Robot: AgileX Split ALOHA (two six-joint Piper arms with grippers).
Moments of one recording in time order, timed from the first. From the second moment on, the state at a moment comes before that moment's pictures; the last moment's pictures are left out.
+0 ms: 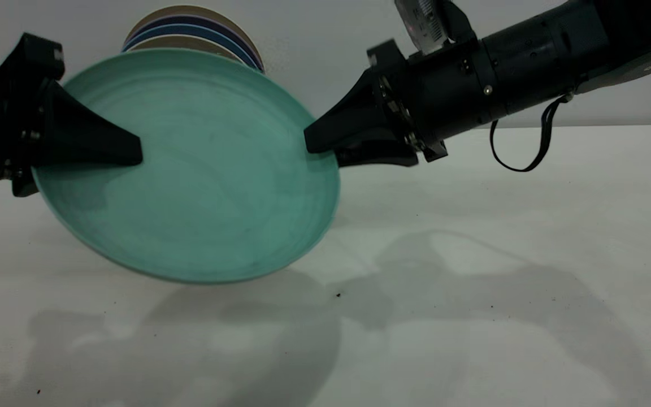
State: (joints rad) left arm -0.02 1.54 -0.53 -1.74 0.53 1.38; right arm 0.30 2.15 -1.25 1.55 0.94 -1.32
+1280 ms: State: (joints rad) left arm -0.07 1.59 -1.22 -0.58 0.71 1.75; right arm -0.02 2.15 -1.25 1.27 0.97 -1.23
